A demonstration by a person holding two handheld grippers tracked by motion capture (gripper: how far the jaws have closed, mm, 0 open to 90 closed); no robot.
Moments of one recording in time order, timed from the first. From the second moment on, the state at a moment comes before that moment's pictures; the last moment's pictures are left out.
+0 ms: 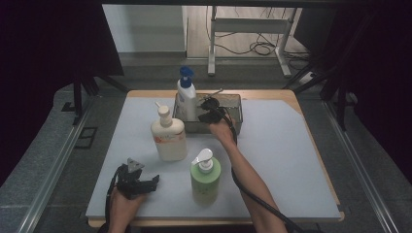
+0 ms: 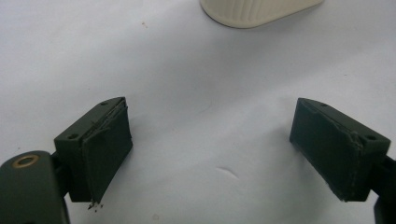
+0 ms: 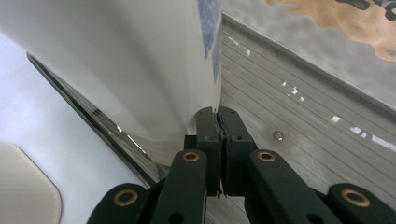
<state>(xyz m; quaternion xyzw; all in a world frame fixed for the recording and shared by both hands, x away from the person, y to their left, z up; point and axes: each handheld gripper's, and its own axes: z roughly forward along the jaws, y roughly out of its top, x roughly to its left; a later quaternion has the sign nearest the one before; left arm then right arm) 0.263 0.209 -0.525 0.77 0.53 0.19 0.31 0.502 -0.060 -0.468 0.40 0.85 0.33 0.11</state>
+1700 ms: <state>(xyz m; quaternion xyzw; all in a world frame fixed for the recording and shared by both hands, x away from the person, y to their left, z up) 0.263 0.208 -0.525 0.77 0.53 0.19 0.31 0.507 -0.031 -0.464 0.39 0.85 0.35 0.10</state>
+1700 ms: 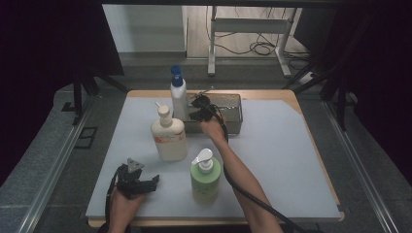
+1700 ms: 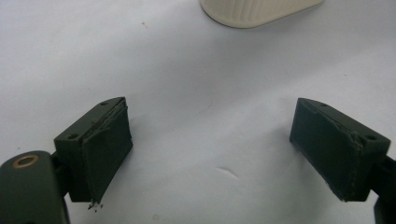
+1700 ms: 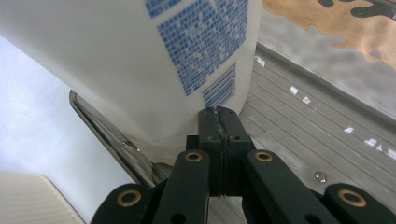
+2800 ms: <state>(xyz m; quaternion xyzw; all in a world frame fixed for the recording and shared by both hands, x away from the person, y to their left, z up) 0.263 0.209 -0.525 0.77 0.53 0.19 0.31 0.486 -0.061 -0.444 0.36 0.84 0.39 0.12</state>
